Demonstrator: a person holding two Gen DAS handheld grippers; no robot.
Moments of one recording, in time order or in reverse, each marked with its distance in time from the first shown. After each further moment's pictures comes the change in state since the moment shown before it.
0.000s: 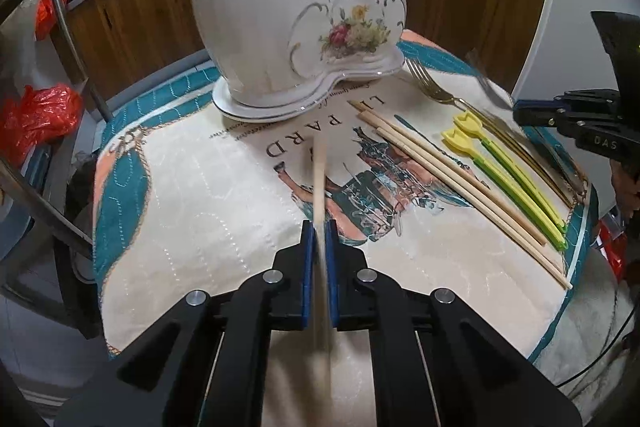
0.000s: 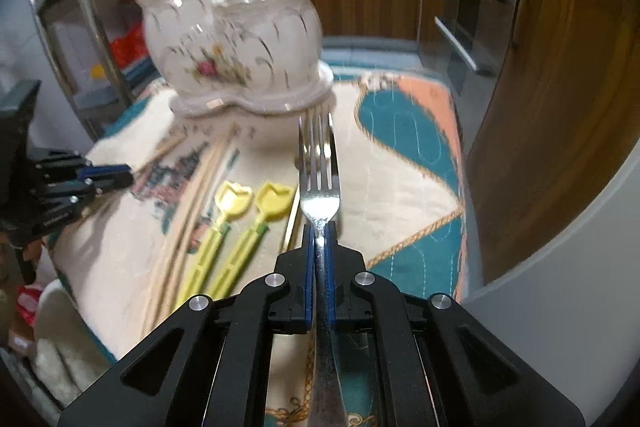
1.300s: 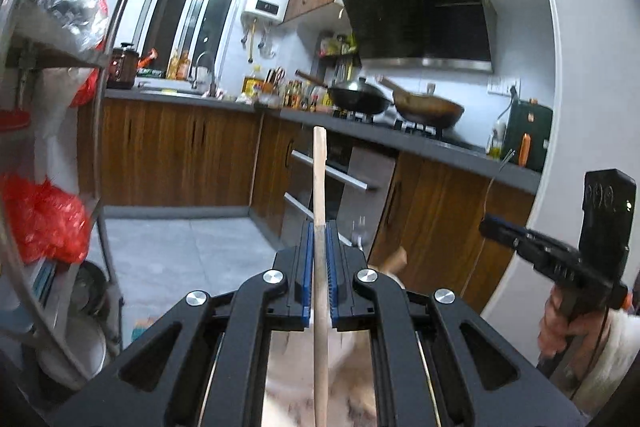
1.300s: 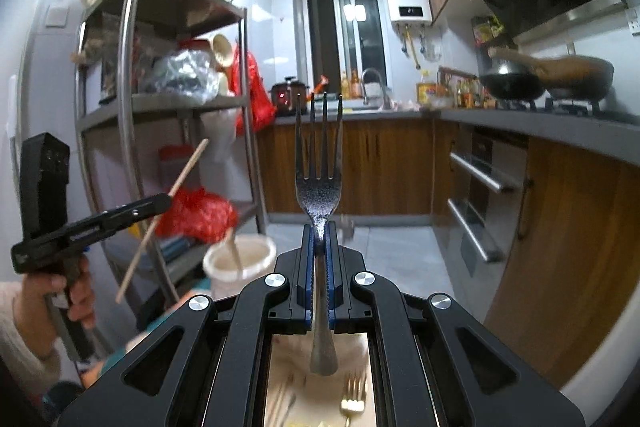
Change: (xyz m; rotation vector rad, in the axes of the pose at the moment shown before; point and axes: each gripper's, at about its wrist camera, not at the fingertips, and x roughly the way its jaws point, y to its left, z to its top) left arm -0.107 0.061 0.115 -0.197 -0.688 -0.103; right arm -0.085 0.033 0.125 -0.033 -0.613 0.053
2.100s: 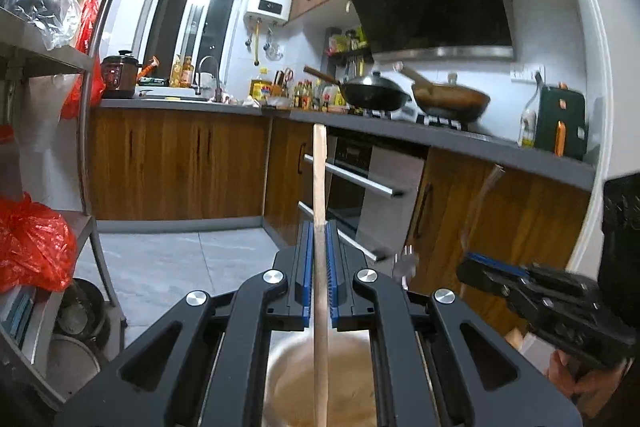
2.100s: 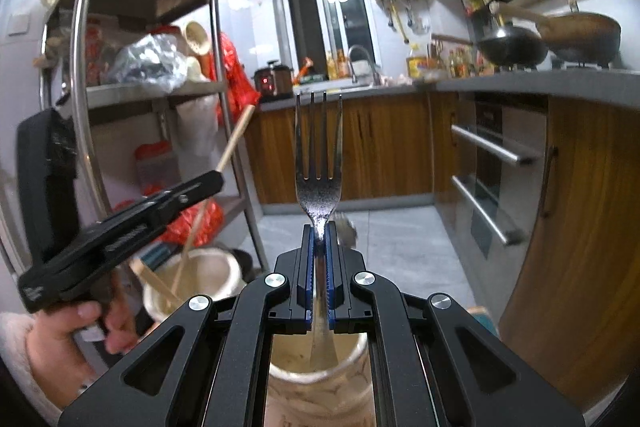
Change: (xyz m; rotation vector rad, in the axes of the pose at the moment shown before) left arm 0.096 0.003 -0.010 0.063 0.007 0.071; right arm 0.089 -0.014 -0.026 0.079 0.076 -0.025
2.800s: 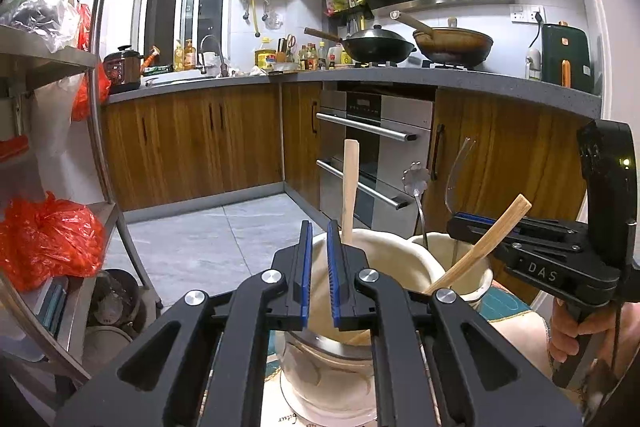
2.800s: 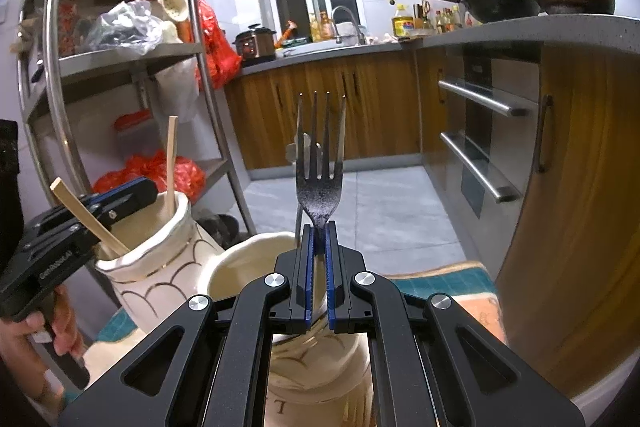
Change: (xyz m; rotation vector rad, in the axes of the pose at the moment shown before) left arm -0.010 -0.002 -0.026 0.099 0.125 0.068; right arm 0.023 -0.012 -0.027 0.037 0.125 -0.046
